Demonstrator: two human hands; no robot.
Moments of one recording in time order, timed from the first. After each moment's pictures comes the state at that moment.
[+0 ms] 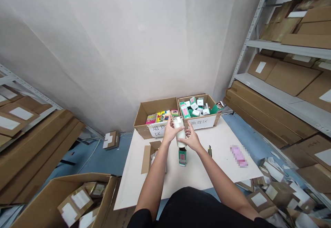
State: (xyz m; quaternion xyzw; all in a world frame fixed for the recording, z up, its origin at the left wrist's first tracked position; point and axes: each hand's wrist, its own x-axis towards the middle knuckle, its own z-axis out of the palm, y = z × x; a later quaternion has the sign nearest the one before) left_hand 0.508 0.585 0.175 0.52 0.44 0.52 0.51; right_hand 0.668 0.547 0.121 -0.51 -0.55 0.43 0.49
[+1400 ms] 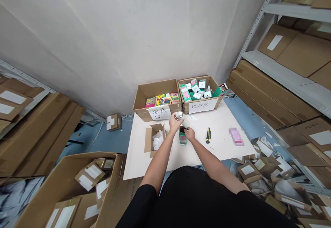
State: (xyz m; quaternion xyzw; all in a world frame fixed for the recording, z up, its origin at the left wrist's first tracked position) left_hand 0.524 0.593 0.048 0.49 0.58 0.48 0.43; right_hand 0.647 0.554 -0.080 -0.74 -0.50 0.37 0.26
